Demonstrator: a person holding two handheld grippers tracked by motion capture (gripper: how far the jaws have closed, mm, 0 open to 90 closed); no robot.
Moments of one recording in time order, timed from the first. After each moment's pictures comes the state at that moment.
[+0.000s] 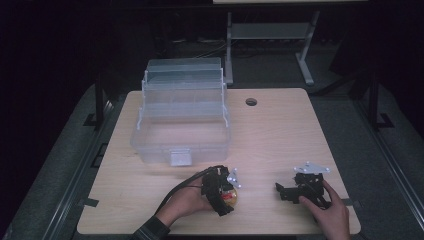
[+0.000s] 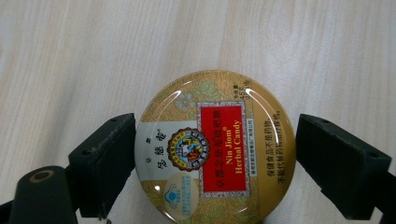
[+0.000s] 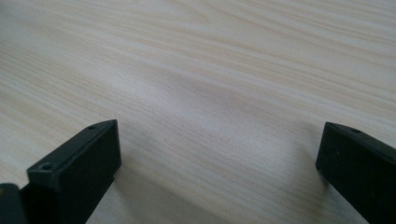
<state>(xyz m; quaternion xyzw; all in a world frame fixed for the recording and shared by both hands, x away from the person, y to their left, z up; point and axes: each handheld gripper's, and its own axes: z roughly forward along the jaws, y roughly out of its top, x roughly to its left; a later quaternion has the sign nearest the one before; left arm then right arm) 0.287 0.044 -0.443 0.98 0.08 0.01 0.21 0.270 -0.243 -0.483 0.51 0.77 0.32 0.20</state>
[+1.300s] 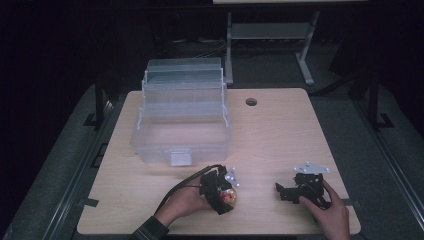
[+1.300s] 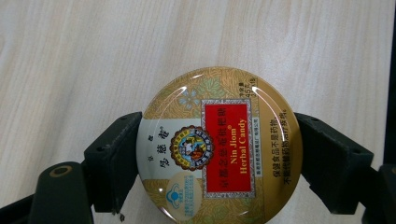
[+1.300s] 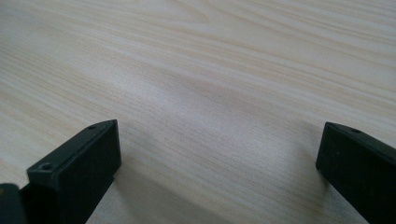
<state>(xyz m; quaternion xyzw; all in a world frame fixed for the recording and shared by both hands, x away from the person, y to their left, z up) 0.287 0.050 -0.439 0.97 0.09 0.00 0.21 0.269 -0.243 -0.483 0.51 0.77 0.32 0.20</state>
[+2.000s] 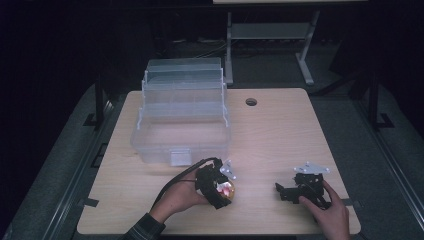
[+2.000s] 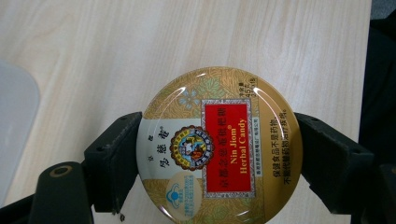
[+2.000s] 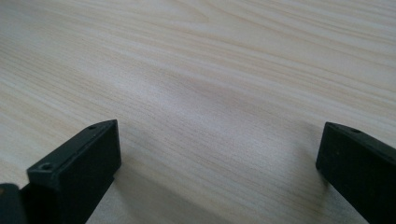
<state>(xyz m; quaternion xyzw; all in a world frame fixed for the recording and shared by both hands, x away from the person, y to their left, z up) 0.292 0.060 -0.411 0.97 0.10 0.01 0.23 0.269 -0.243 -0.483 0.51 0.77 0.32 0.20</state>
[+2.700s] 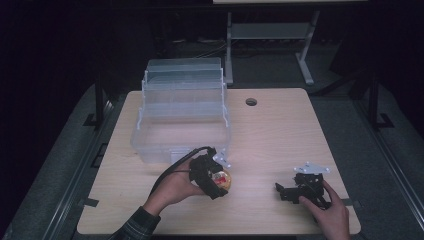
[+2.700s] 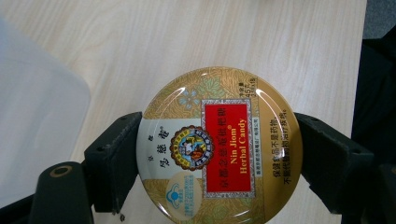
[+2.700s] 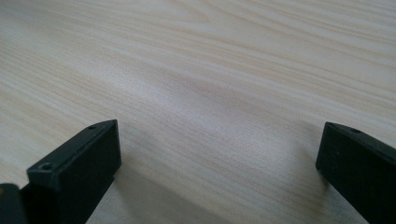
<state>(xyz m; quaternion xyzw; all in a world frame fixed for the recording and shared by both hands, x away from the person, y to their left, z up) 0.305 0.073 -0.384 0.96 0.12 0.02 0.25 0.269 -0.243 -0.483 0.51 0.77 0.32 0.20</state>
